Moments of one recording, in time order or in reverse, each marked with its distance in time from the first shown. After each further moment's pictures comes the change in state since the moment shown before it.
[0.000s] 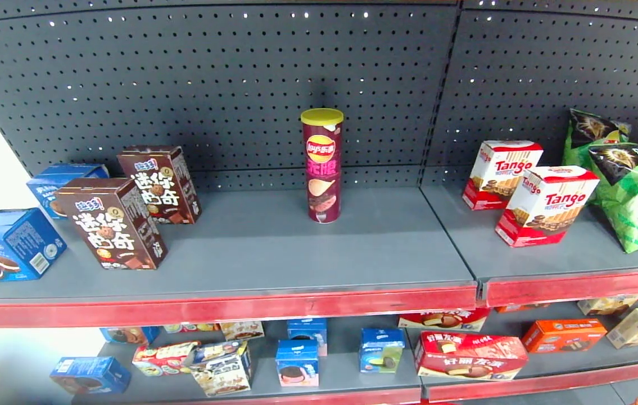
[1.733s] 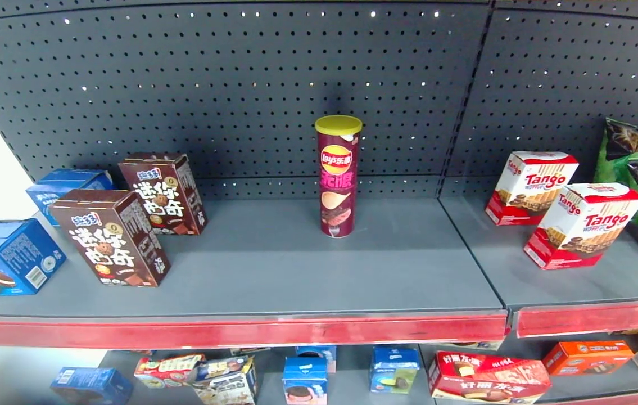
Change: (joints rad) left arm 0.000 0.000 0.000 -0.001 0.004 -0.003; right arm 0.007 -0.006 -0.009 -0.001 0.000 -0.004
